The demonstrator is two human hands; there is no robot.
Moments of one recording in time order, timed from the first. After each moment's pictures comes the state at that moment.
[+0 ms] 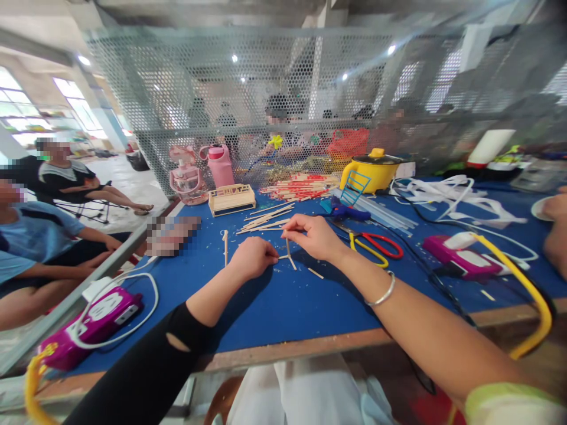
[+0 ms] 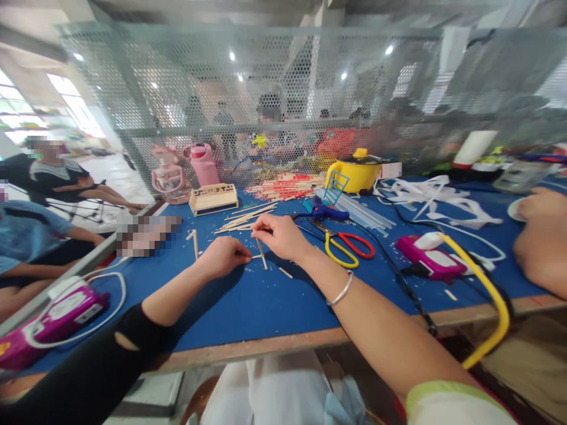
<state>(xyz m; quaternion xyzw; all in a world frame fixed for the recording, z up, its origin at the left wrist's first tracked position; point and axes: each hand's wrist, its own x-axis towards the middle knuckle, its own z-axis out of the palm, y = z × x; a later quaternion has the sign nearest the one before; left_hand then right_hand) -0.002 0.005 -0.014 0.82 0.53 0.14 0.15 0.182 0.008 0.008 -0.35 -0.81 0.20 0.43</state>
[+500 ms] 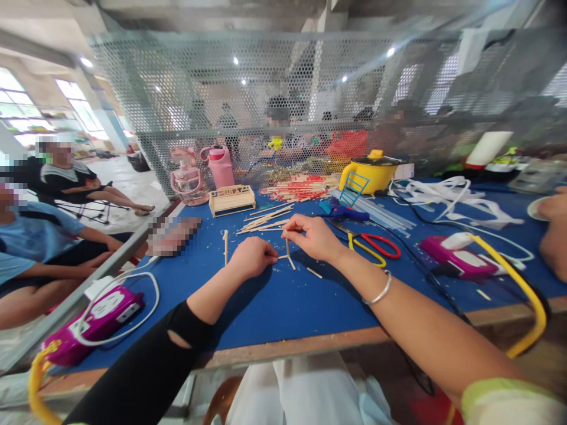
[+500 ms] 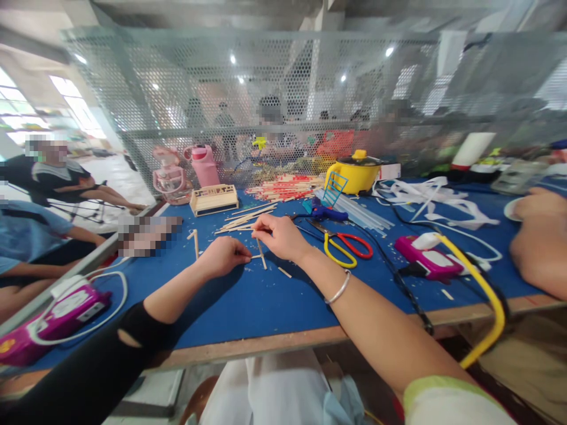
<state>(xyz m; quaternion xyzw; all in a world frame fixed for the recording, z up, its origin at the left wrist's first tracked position) -0.002 0.006 -0.016 0.82 0.54 0.14 0.14 0.184 0.009 0.007 -0.35 -0.82 0.18 0.42</state>
